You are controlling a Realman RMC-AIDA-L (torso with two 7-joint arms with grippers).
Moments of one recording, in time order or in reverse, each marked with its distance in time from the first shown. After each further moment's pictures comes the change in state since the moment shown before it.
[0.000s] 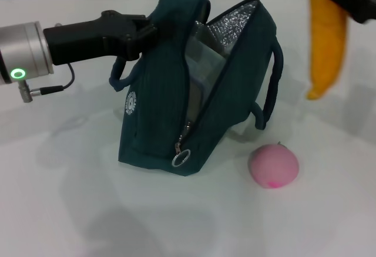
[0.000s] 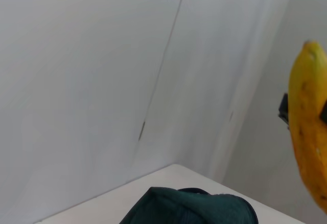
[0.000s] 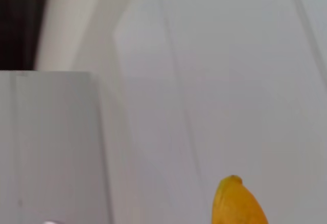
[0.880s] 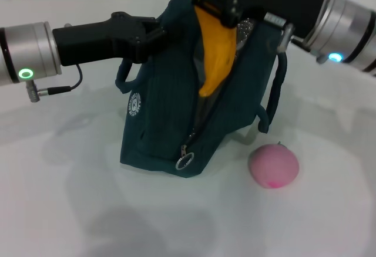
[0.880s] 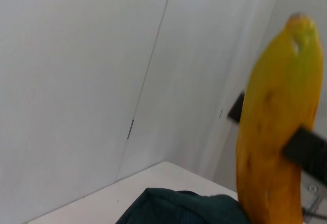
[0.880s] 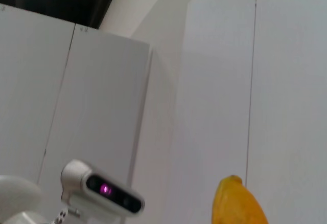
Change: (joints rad) left arm -0.019 -0.006 0.006 -0.010 0.010 0.011 0.006; right arm 0.257 0.007 -0.523 0.232 0.460 0.207 -0.510
